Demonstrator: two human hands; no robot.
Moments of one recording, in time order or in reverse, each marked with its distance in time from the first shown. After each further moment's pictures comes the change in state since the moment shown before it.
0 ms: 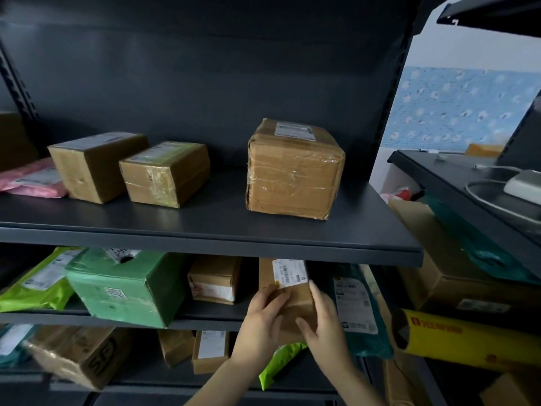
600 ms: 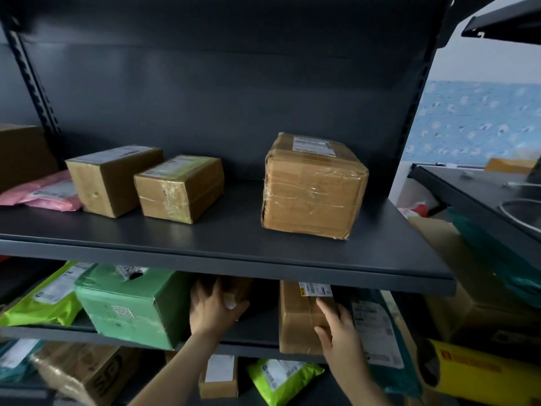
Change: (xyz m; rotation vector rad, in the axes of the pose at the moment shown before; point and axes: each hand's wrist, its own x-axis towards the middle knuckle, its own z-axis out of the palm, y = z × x) left_hand 0.059 -0.105 -0.052 0.299 0.036 -0.630; right_hand 0.036 0.013 0.006 -0.268 -0.030 -0.001
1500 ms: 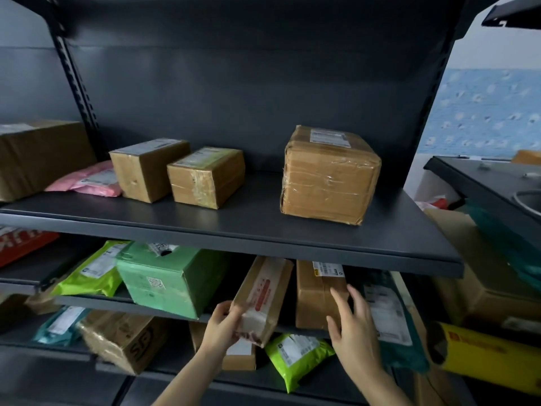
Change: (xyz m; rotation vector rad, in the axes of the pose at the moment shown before) left_hand -0.095 -0.024 -0.026 -1.072 -0.245 -0.357; right_hand -0.035 -0.020 -0.009 -0.111 0.109 -0.053
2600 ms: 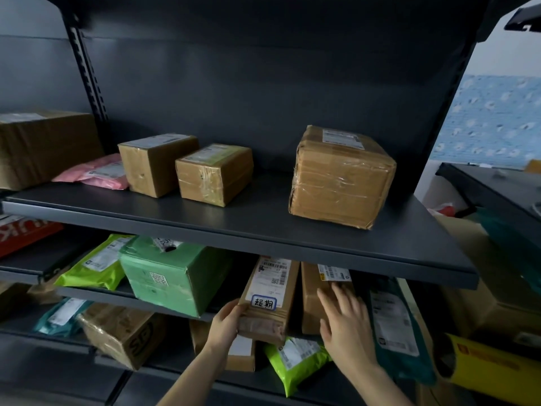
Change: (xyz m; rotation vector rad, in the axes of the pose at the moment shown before) left_hand 0.032 -0.014 0.002 -0.083 0.039 -0.010; right_hand 0.017 -0.012 0.007 -0.316 -0.159 -0.145
